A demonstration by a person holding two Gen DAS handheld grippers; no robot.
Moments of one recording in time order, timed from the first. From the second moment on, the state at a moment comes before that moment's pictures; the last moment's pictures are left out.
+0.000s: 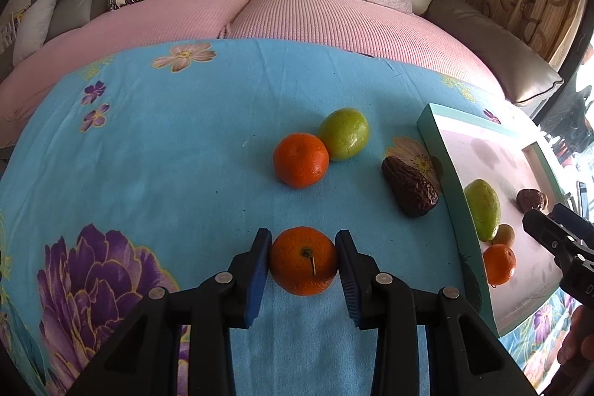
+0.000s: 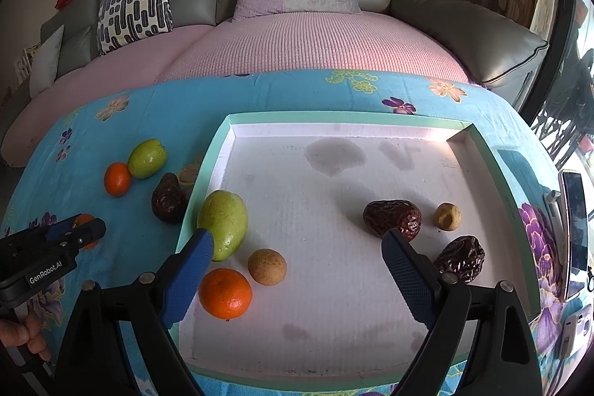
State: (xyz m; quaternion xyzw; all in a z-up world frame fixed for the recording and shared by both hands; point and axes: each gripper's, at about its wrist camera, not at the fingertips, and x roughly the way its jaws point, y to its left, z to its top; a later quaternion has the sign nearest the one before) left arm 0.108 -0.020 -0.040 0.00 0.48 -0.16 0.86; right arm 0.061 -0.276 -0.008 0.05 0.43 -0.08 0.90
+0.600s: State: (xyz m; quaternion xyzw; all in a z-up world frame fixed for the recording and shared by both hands) left arm 0.131 0.024 -0.023 -0.05 0.43 -0.10 0.89; right arm 0.095 -0.215 0.000 0.00 0.42 0.00 0.91
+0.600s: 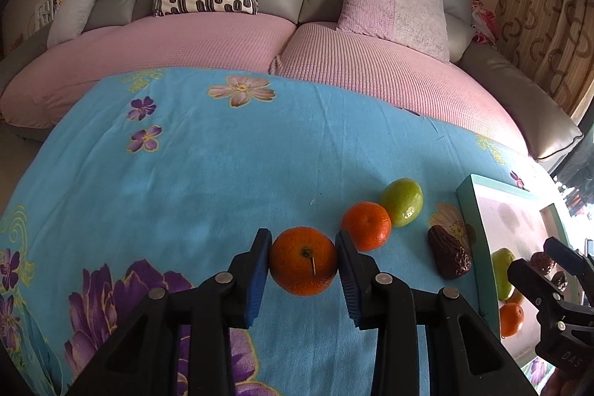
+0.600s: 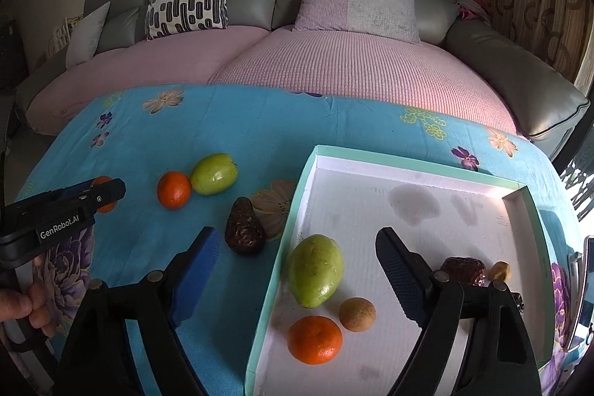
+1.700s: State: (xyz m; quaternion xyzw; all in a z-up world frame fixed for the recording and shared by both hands) left arm 0.137 0.045 -0.030 -0.09 0.44 -0.10 0.89; right arm 0.144 -0.158 -0.051 -0.11 0.49 0.02 0.86
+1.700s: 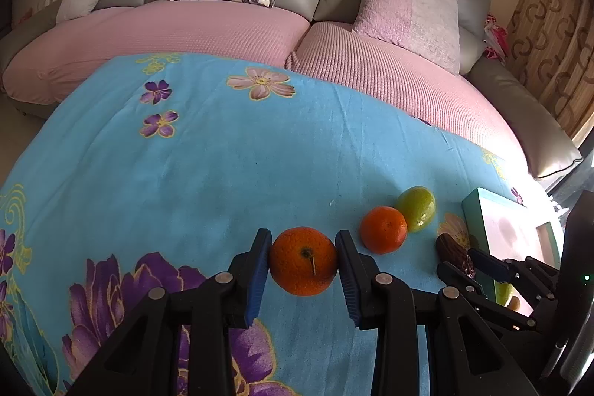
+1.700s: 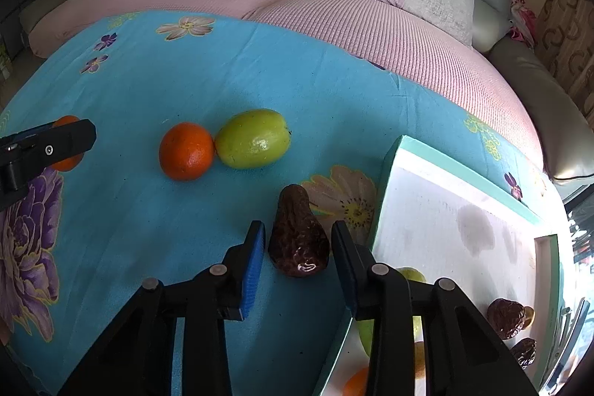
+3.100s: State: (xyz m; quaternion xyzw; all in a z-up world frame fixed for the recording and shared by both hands) left arm 0.119 -0.041 -0.011 0.02 0.44 -0.16 0.89; right arm 0.070 -0.292 0.017 0.06 0.40 -0.04 0.91
